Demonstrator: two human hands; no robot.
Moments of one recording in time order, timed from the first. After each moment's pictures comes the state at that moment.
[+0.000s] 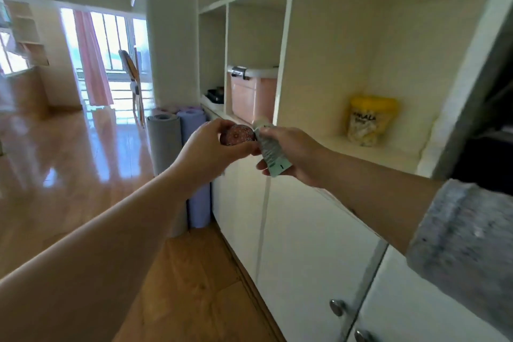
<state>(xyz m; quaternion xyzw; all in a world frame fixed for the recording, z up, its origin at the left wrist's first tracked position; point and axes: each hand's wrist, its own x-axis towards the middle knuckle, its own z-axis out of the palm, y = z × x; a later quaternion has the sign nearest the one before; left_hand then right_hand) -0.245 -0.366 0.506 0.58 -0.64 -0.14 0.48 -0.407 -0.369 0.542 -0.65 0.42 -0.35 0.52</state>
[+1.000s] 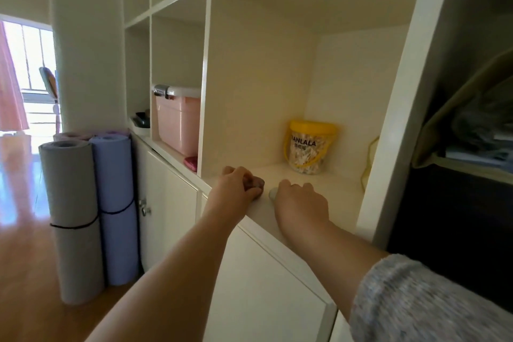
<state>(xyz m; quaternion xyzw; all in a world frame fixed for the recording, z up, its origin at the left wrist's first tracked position) -0.406 -0.512 0.455 0.57 -0.68 -0.15 0.43 -0.522 -0.456 0.486 -0.69 0.72 -0.08 -0.08</state>
